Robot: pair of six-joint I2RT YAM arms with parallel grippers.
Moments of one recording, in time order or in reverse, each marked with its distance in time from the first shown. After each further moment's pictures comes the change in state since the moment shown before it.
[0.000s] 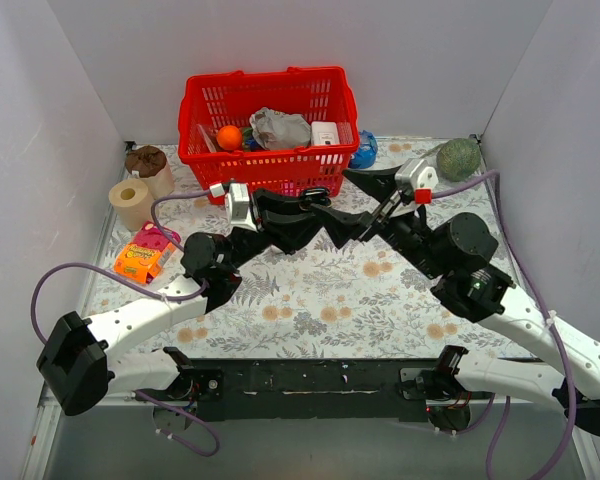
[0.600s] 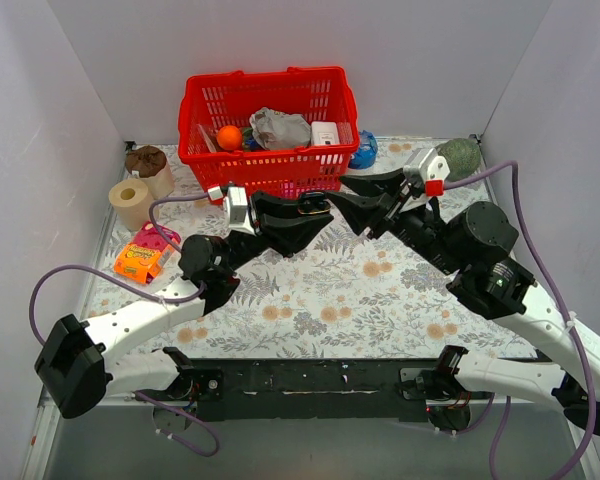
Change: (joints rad) left arm 0.000 -0.019 -0.015 0.012 0.021 0.006; right arm -0.001 0.000 0.166 -0.185 -0.016 -0.020
